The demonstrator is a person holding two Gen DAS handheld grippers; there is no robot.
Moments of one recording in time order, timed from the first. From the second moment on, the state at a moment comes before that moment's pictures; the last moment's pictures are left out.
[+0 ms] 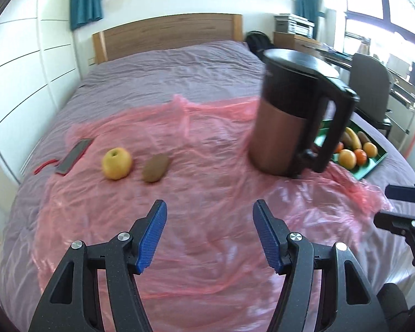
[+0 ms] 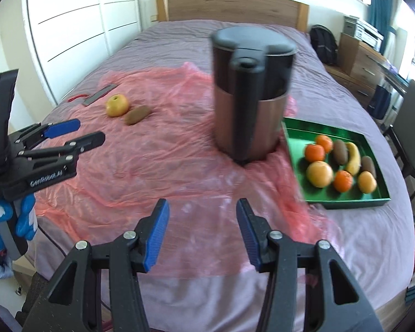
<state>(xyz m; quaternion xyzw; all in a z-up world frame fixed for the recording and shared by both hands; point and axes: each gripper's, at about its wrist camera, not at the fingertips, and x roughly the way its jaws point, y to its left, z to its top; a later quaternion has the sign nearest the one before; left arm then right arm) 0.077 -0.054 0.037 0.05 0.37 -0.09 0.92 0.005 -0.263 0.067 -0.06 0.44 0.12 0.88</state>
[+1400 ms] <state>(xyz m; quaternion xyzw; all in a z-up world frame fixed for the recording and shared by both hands) 0.288 0.103 -0.071 0.08 0.45 -0.09 0.89 0.270 -0.084 -0.057 0.16 0.55 0.19 0.80</state>
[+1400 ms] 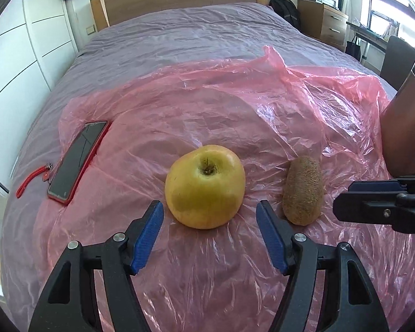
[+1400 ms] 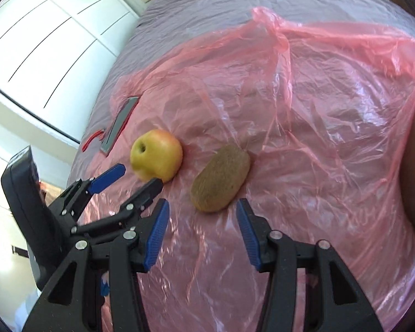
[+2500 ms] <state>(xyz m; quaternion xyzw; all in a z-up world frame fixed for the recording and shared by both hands) 0.315 0.108 -0.094 0.05 0.46 -0.07 0.89 0.299 -0.071 -0.078 0.15 0.57 0.17 0.79</state>
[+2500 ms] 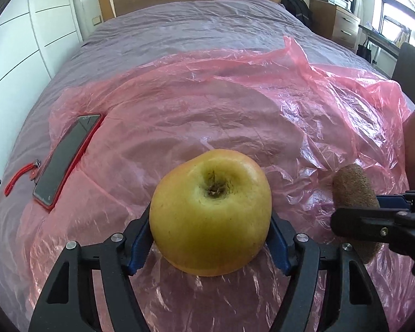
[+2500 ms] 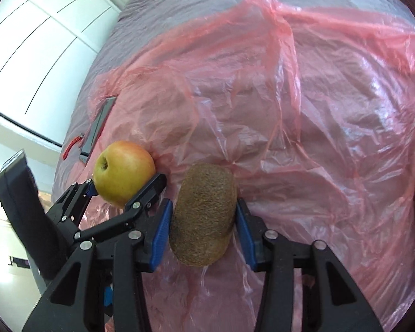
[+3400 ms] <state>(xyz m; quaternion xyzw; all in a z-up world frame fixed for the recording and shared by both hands) 0.123 -0.019 -0.022 0.05 0.42 -0.17 0.89 0.072 -0.204 -0.010 0.06 0.53 0.18 0.82</state>
